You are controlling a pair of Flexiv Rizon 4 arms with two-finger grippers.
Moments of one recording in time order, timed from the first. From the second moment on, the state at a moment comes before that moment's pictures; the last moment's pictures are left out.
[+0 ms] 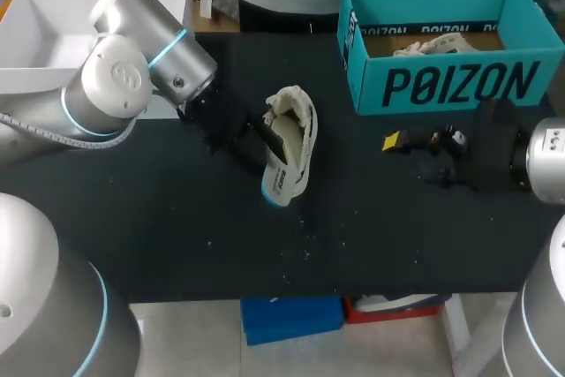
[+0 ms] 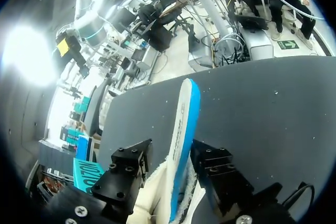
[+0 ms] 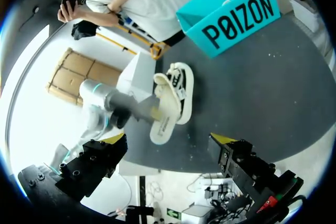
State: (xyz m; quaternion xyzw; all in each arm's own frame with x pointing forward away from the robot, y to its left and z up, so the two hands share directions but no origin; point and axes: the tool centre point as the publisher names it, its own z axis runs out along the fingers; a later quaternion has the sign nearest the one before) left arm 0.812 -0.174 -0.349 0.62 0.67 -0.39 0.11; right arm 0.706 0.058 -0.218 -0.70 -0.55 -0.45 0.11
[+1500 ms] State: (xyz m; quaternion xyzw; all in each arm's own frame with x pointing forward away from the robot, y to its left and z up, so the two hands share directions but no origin) left arm 0.860 -0.182 -0.359 0.59 0.66 -0.44 0.15; right arm 0.706 0.058 -0.218 -0.70 -0.55 -0.45 0.11
